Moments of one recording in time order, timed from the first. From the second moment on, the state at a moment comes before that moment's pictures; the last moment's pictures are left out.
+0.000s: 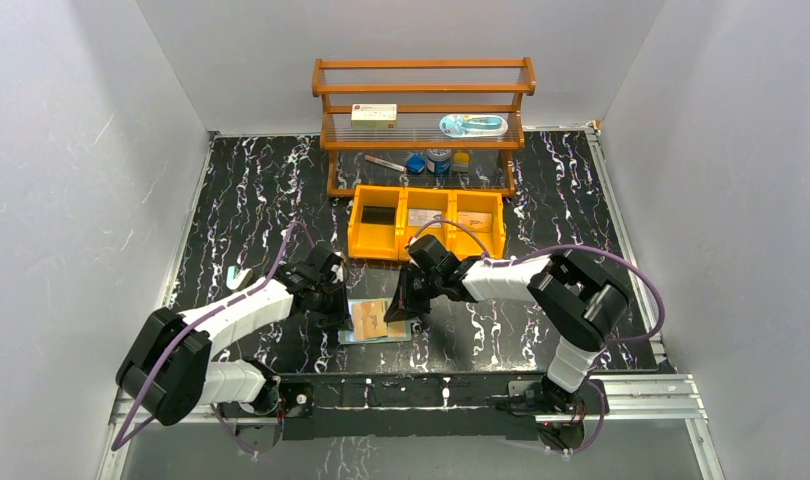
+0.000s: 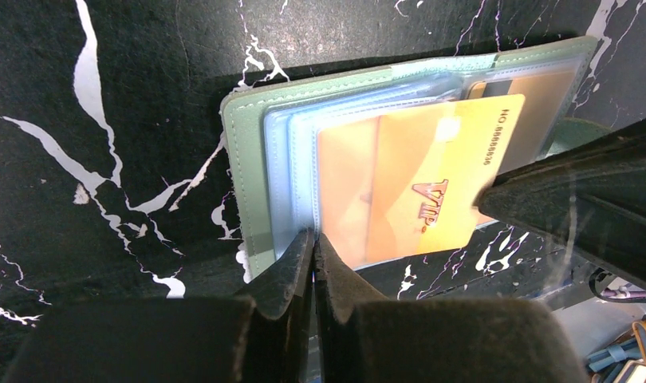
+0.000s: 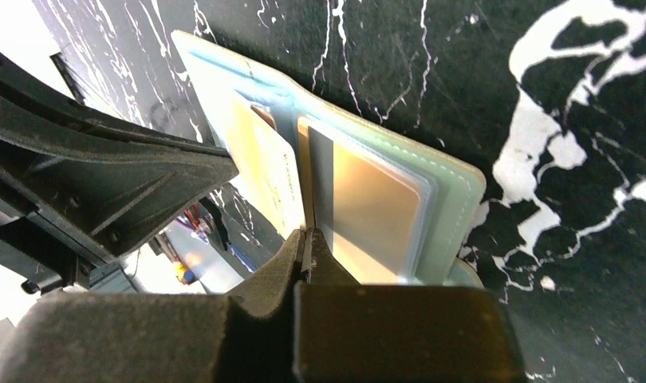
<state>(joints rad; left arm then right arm) -0.60 1.26 0.58 -0.52 0.17 -0.68 0.90 1.73 0.84 0.01 -0.44 1.02</state>
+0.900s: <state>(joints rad) -0.60 1.23 0.66 -0.53 0.18 -0.67 0.88 1.67 0.79 -0.04 -0.39 1.03</state>
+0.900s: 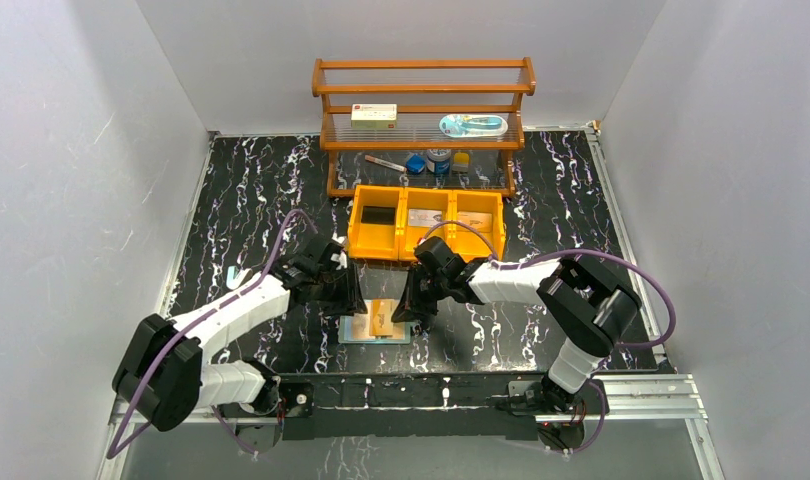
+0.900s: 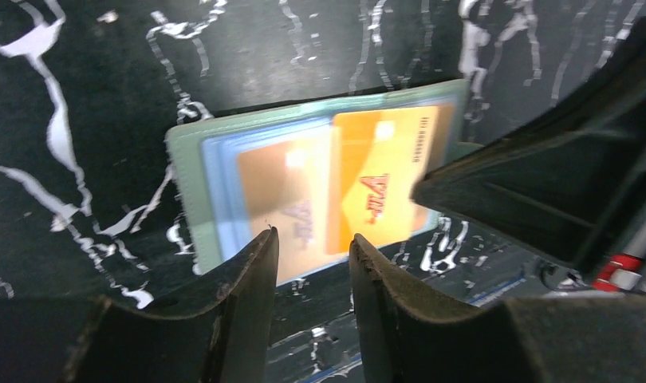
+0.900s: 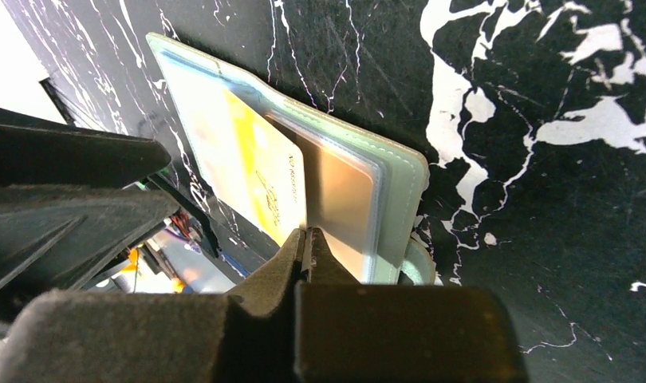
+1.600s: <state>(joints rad) -0.60 1.35 0.62 -0.37 0.33 -0.70 0.88 1.67 0.79 0.02 -0.39 1.10</state>
